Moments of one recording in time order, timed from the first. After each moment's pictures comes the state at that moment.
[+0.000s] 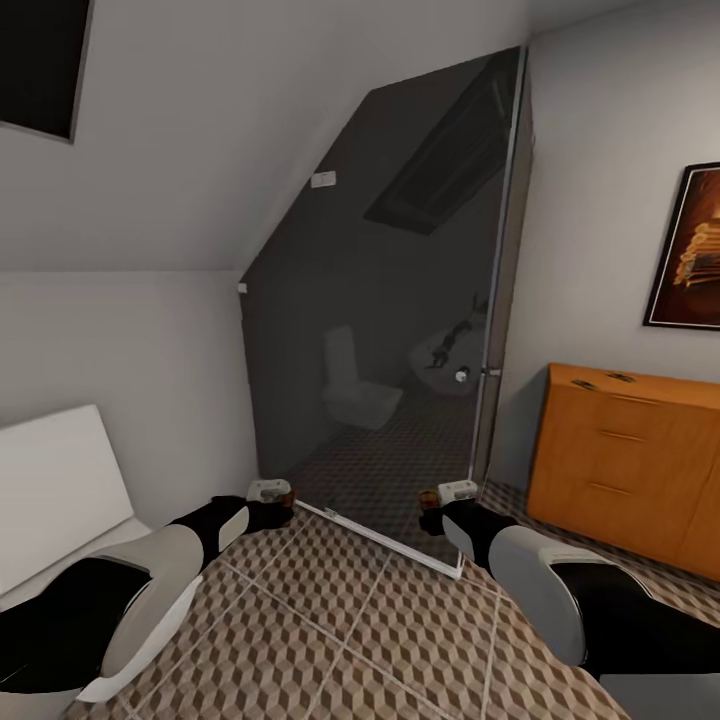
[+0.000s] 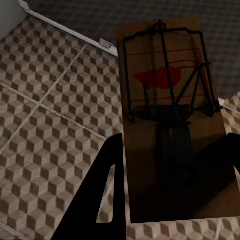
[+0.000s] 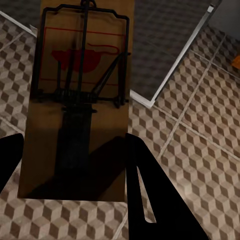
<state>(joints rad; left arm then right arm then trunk) -1.04 -0.01 -0.27 0.00 0.33 0.26 -0.09 -1.05 0.10 -0.04 0.03 0.16 0.25 -0.13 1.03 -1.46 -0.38</state>
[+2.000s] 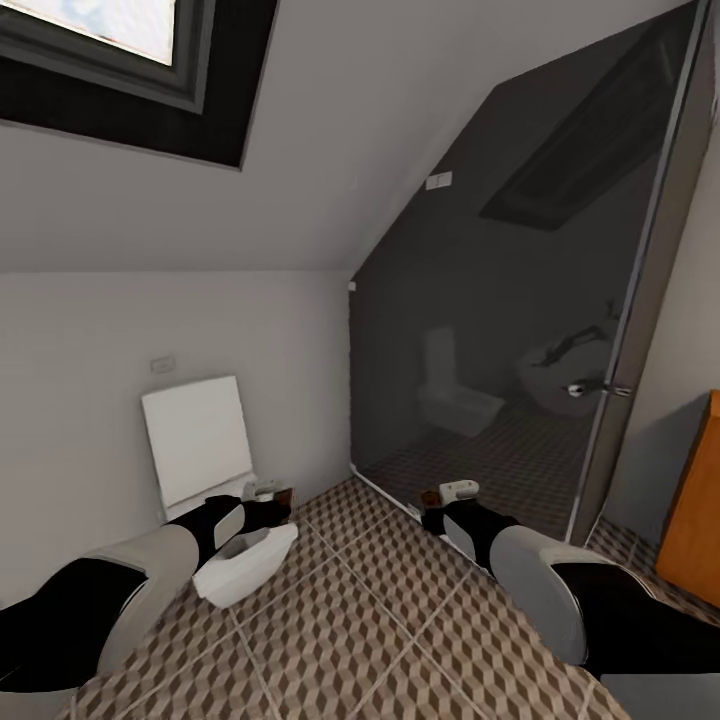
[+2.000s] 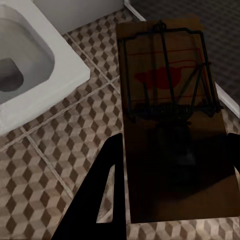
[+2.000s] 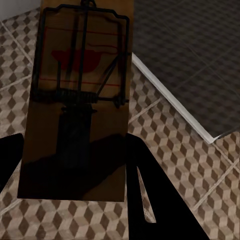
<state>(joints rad) -1.04 0.00 -0.27 0.00 0.43 0.26 -0.09 -1.05 0.10 -0.04 0.03 0.17 0.25 -0.14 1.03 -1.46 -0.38</state>
